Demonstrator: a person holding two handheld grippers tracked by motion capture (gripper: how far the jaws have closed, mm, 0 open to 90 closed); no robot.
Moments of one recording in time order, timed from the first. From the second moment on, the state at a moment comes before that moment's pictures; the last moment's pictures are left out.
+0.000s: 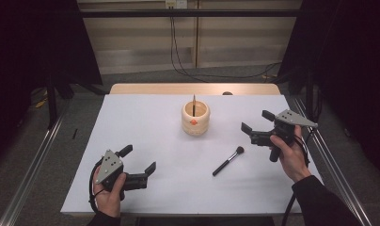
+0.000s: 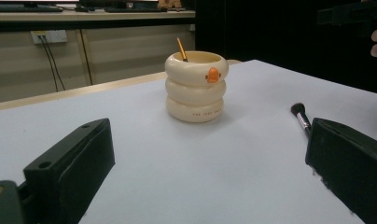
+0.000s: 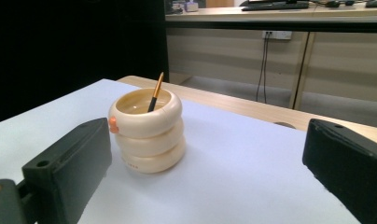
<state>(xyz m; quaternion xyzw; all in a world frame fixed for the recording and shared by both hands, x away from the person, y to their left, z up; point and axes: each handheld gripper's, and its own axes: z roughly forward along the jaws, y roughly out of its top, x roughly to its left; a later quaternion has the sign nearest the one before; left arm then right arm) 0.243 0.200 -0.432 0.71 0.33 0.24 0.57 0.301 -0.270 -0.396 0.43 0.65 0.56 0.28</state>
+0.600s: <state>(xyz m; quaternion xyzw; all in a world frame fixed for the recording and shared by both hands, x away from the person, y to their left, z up) 0.243 0.202 -0.431 0.70 0.33 0.25 0.58 0.264 -0.292 -0.412 0.45 0.65 0.55 0.28</state>
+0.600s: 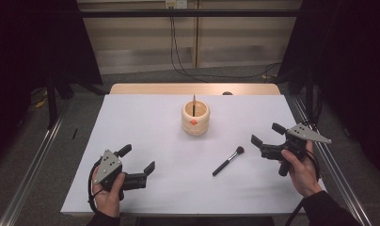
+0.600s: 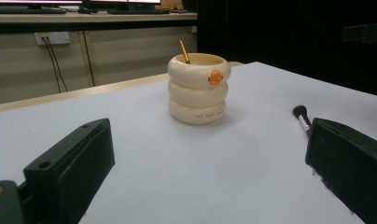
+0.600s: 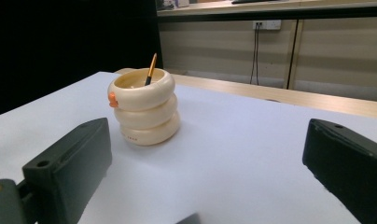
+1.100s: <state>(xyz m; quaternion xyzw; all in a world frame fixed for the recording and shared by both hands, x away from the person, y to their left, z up) 0.241 0.205 -0.431 0.70 0.34 0.25 0.58 0.229 -0.309 -0.422 0.47 0.64 0.54 0.28</state>
